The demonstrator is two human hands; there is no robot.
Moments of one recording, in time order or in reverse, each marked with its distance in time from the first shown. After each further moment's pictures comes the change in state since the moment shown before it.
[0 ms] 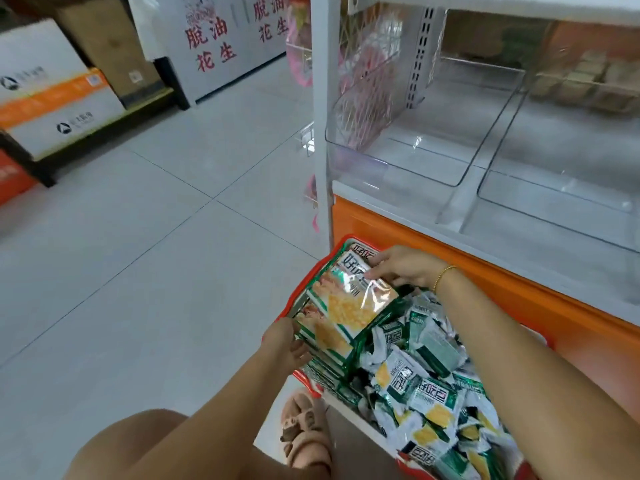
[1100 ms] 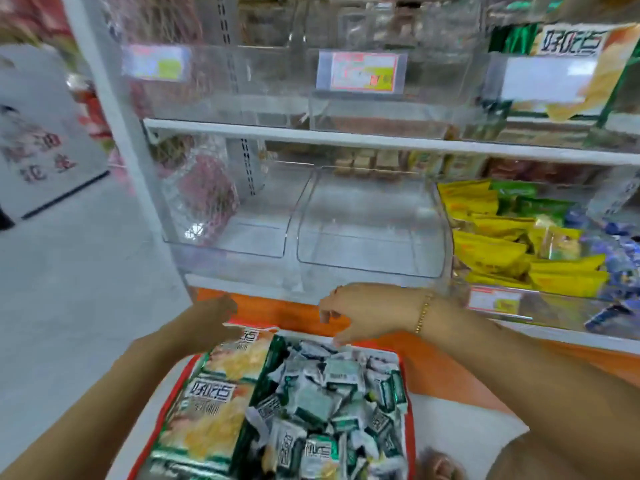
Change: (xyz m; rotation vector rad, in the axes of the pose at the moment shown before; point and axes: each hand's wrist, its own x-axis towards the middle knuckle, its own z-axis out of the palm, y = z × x) left_hand -0.078 0.117 0.130 1.779 -0.221 1.104; right_hand -0.205 0.000 -0.071 -1.140 0.263 -0.140
